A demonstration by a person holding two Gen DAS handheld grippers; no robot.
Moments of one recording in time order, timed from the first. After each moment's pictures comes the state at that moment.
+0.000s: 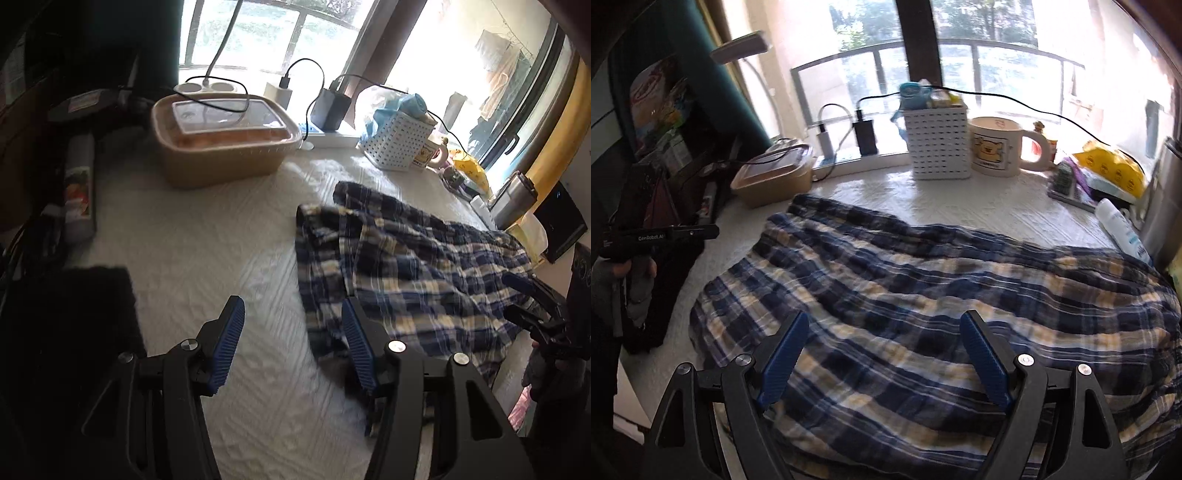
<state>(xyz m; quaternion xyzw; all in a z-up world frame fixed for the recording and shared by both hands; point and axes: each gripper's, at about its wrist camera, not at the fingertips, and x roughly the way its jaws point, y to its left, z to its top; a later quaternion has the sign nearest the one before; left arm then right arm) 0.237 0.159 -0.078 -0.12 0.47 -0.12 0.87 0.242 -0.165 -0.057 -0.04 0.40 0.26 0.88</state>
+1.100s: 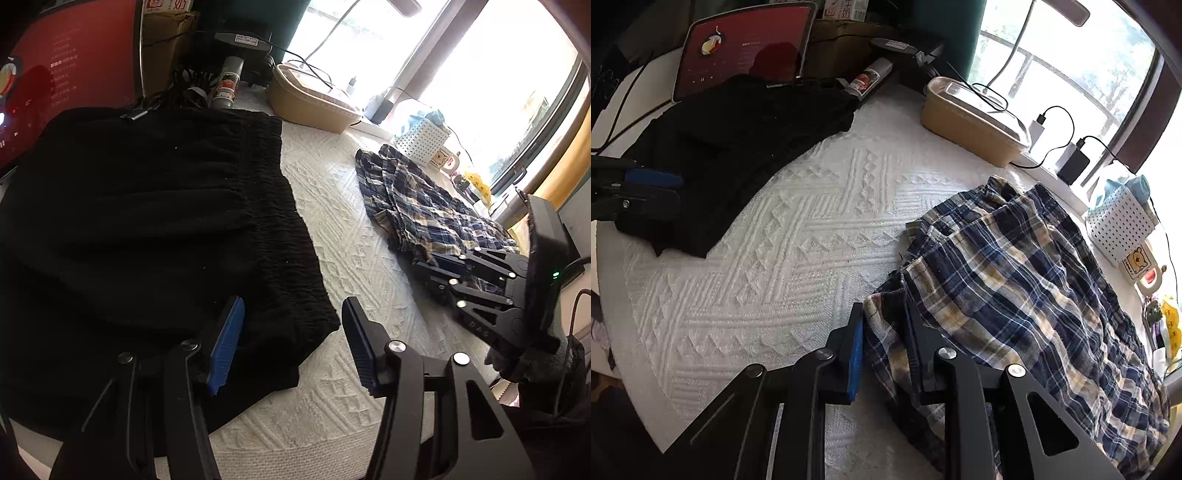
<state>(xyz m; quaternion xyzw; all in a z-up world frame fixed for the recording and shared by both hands) 0.086 0.224 -0.103 -0.20 0.45 -0.06 0.87 0.161 0.046 -0.097 -0.28 0.39 0.34 0.81</state>
